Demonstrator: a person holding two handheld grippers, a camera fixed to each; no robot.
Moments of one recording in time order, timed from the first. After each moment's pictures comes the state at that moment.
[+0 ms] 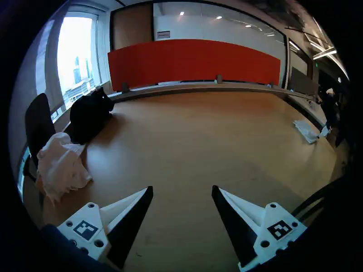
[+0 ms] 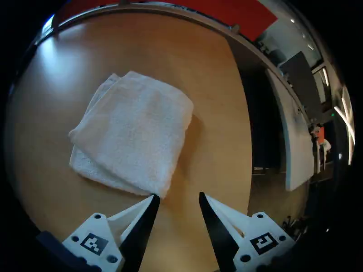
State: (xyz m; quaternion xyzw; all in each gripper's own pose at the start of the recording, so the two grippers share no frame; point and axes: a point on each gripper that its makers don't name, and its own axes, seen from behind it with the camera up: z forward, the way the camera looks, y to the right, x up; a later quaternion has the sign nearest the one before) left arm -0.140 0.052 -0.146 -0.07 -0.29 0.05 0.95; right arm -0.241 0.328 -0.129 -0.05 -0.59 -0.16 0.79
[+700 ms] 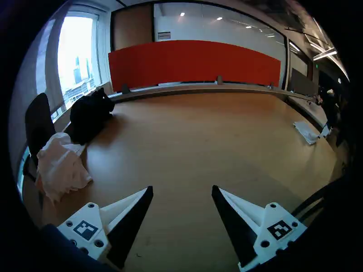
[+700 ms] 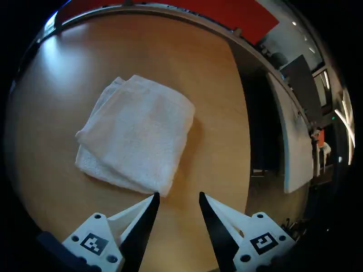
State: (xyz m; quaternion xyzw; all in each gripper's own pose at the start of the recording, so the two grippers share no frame) left arm -0.139 0.052 -0.143 -0.08 -0.29 0.05 0.95; right arm -0.231 0.323 -0.131 -0.04 -0.58 -0.16 0.80
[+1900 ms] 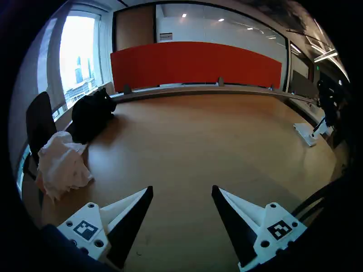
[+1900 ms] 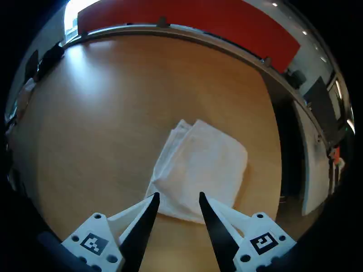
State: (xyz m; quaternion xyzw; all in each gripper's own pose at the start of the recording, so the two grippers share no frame) left arm -0.137 0.049 -0.147 -0.07 -0.28 0.04 0.96; right arm -0.219 0.207 -0.095 0.08 -0.52 -0.13 0.84
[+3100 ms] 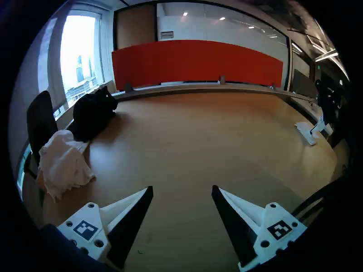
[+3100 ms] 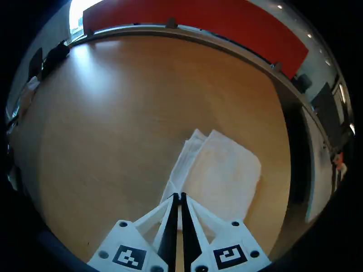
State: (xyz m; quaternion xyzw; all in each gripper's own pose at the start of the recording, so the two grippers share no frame) left arm -0.140 0.046 -0.148 -0.07 -0.29 0.05 0.95; right arm -0.227 0.189 -0.078 0.10 -0.52 -0.13 0.84
